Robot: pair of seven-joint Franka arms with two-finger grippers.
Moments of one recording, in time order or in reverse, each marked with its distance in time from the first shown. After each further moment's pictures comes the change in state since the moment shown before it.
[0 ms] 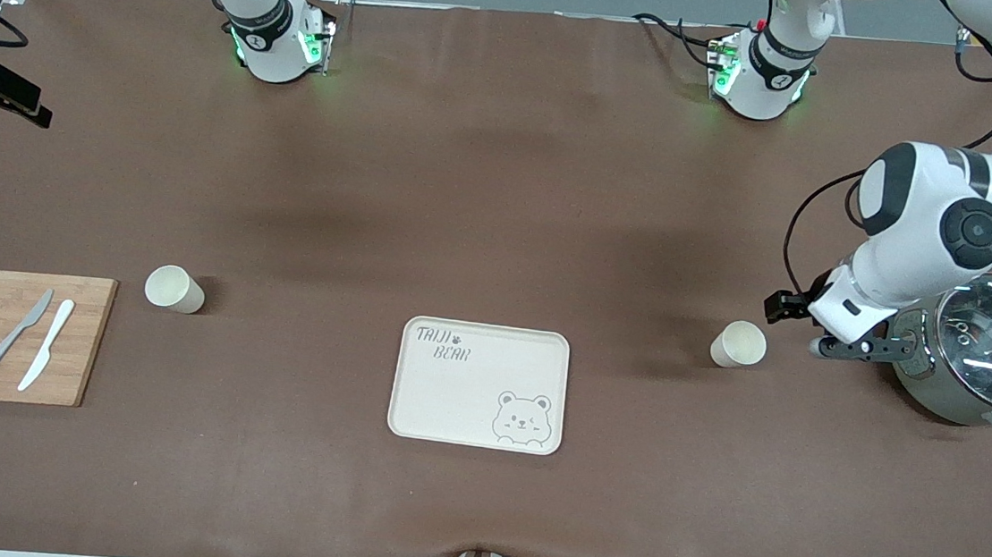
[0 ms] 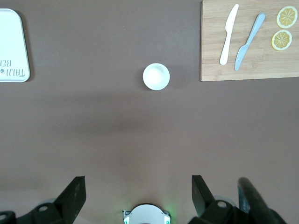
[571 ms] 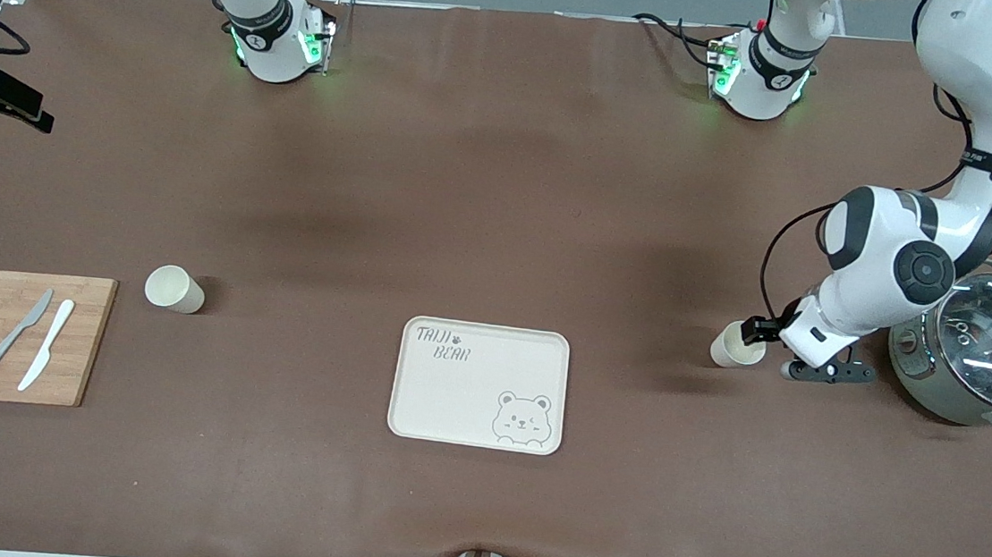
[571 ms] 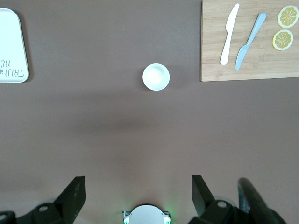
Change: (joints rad) left arm -0.001 0.145 -0.001 -0.002 0.000 0.146 0.000; right arm 0.000 0.009 0.000 0.000 0.000 0.004 0.000
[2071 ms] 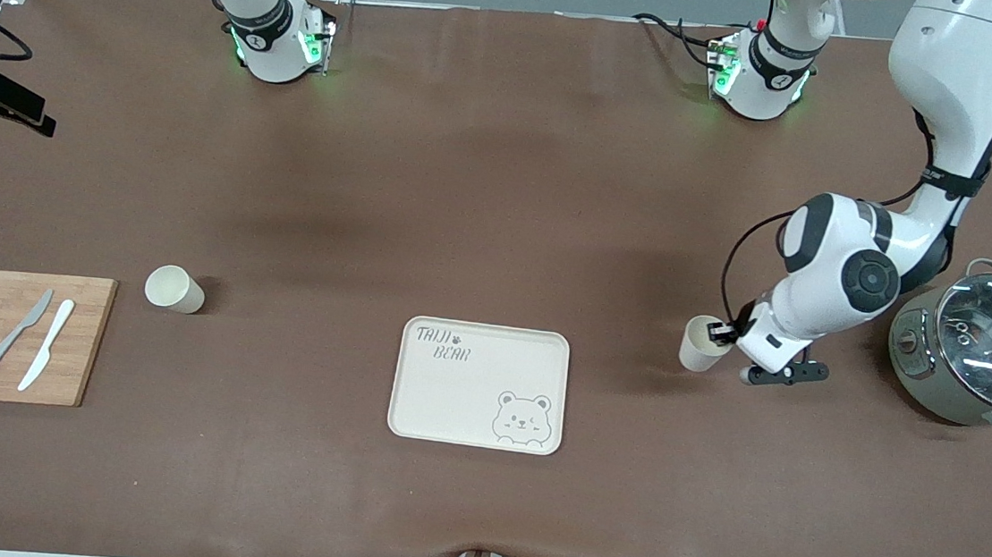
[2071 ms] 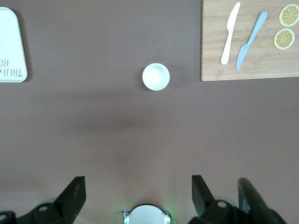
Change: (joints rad) left arm -0.013 0.057 -0.128 0.073 0.000 -0.003 -0.275; right arm 0.000 0.010 0.000 0.000 0.000 0.002 0.000
